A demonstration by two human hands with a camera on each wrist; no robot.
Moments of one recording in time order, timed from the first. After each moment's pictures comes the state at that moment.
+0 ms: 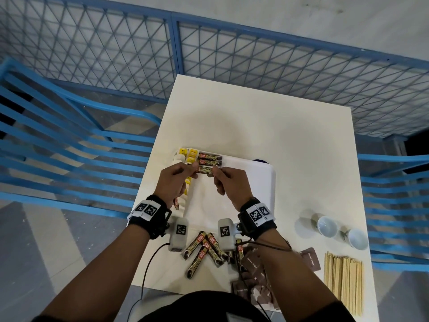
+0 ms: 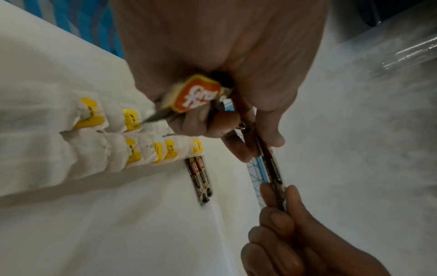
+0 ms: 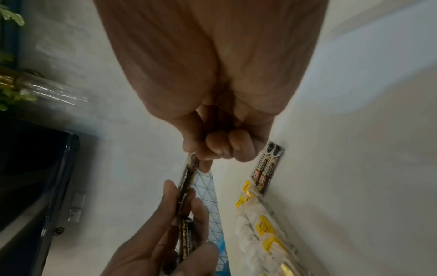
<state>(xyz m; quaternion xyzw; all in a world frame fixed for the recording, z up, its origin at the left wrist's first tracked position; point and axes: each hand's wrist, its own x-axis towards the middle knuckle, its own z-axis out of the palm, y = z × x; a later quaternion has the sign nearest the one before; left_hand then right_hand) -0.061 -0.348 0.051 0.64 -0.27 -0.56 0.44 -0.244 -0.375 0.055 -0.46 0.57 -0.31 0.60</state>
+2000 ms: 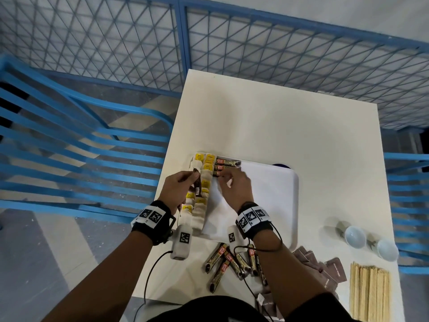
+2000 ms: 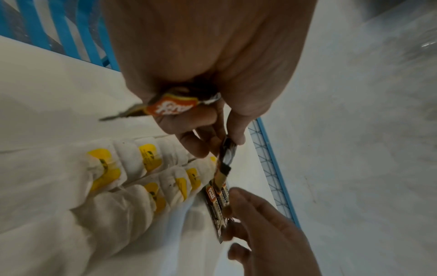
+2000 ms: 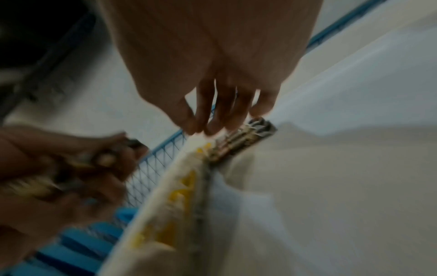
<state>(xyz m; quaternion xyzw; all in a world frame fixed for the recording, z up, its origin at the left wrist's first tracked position) -0.003 -0.368 0.010 0.70 -0.26 -0.56 0.36 -0.191 -0.402 -0.023 -0.65 0.65 -0.21 0.34</state>
